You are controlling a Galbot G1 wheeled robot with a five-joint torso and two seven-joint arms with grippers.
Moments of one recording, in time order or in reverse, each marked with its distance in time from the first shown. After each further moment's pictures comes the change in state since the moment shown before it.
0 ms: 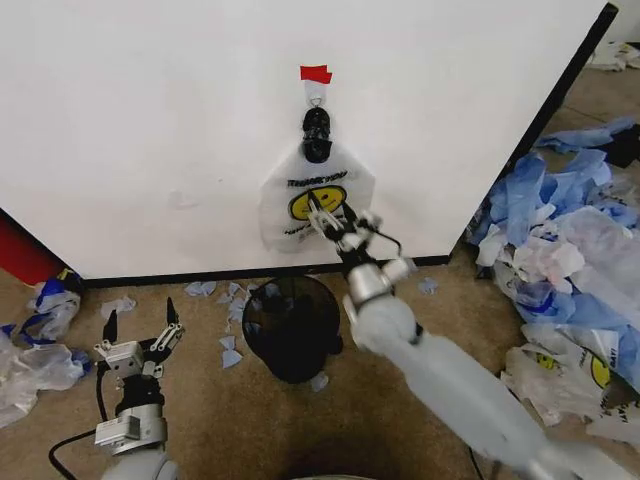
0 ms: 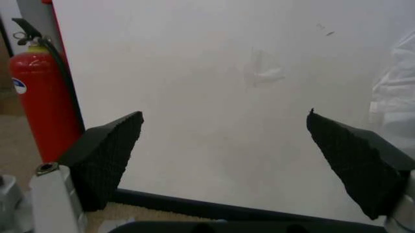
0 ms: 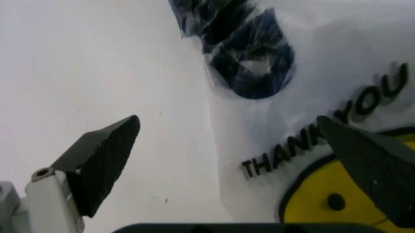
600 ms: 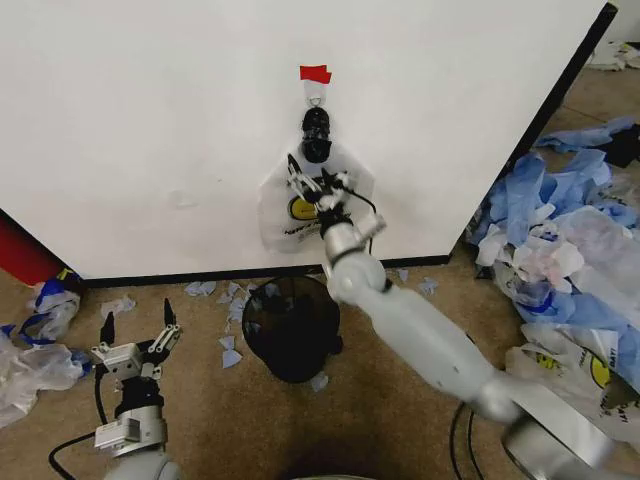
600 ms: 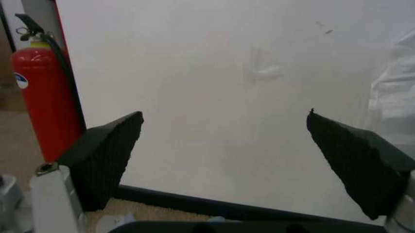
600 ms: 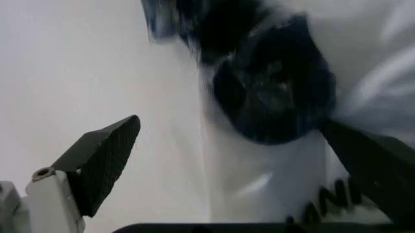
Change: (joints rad) left arm 0.001 -0.033 0.010 0.010 0.020 -0.021 -0.002; right arm 0.187 0.120 -0.020 -0.258 0.029 0.018 -0.061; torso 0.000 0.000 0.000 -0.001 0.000
